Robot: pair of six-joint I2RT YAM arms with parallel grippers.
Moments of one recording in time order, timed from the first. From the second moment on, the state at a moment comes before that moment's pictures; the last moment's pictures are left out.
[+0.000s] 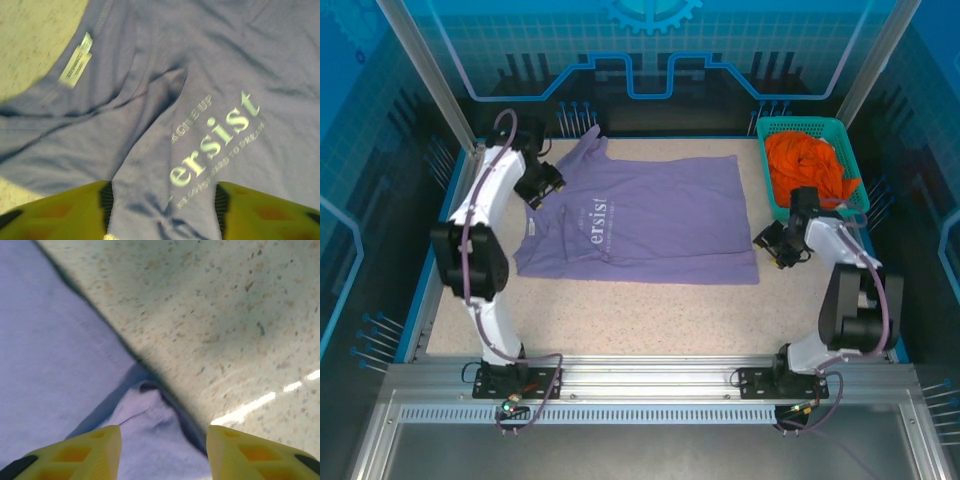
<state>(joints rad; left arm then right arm) -0.04 1.87 1.78 -1.21 0.03 -0.87 -0.13 1.49 0.95 -0.73 -0.22 0.70</state>
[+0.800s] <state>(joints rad) -0.06 1.71 0.98 -0.67 0.12 -0.98 0.25 1.64 0.85 -0.55 -0.32 0.65</state>
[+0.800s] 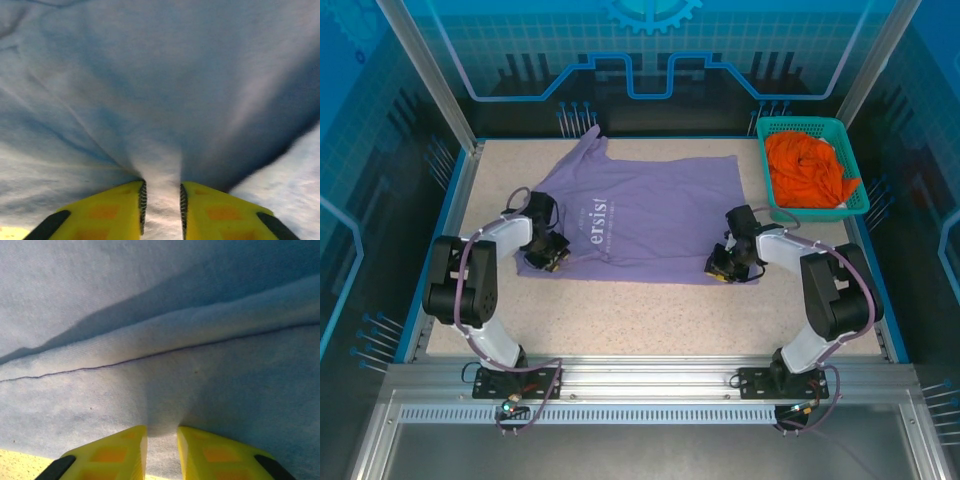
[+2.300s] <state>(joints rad) 0.04 1.31 0.72 -0.62 0.22 -0.97 0.92 1.54 1.14 -0.50 -0.08 0.56</state>
